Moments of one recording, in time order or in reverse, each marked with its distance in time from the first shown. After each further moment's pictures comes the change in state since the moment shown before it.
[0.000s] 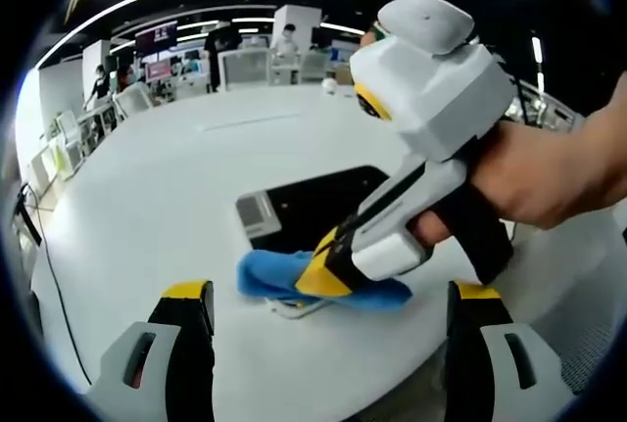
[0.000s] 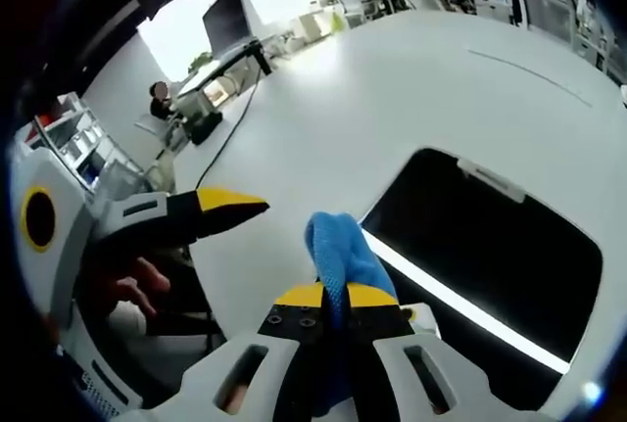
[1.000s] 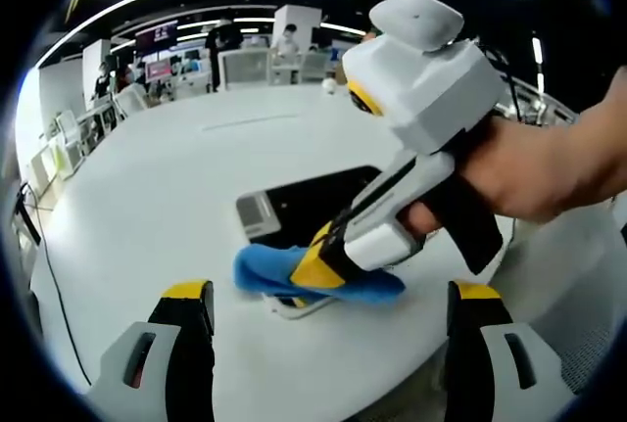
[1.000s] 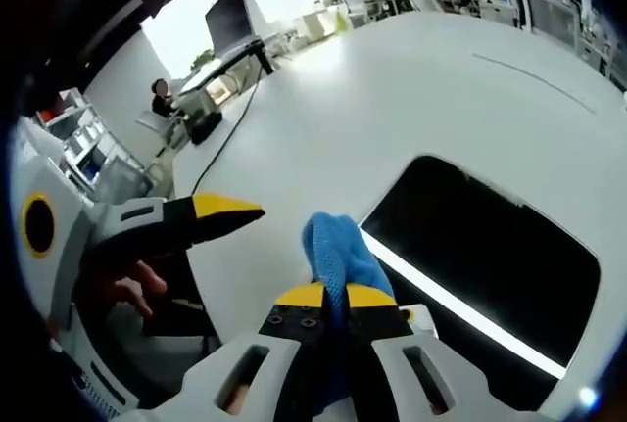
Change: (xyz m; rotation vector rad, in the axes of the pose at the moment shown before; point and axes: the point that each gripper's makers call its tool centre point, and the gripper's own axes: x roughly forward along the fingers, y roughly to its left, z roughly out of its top) left arm 0.000 -0.001 0.000 0.000 0.003 -0.005; right arm 0.003 -0.008 0.010 -0.017 0.003 -0.003
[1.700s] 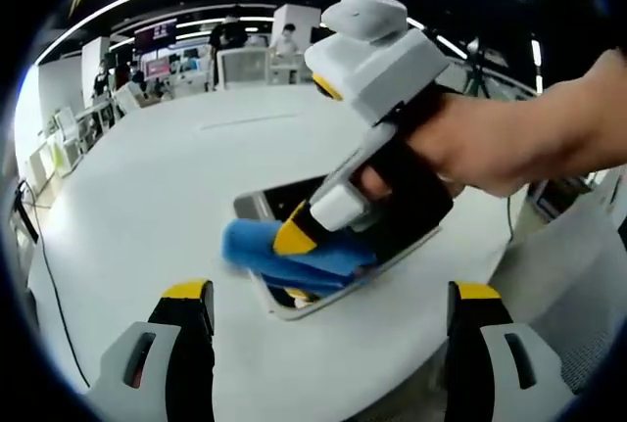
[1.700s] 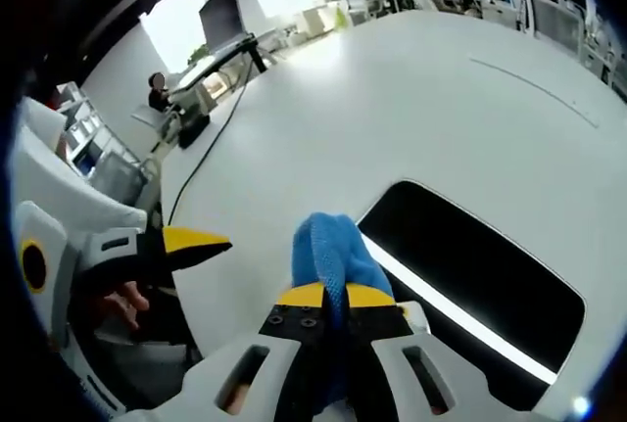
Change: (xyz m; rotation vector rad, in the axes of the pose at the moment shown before) left arm 0.000 0.000 0.001 -0.015 -0.008 -0.006; right arm 0.008 -0.026 0.023 -0.027 0.023 -0.018
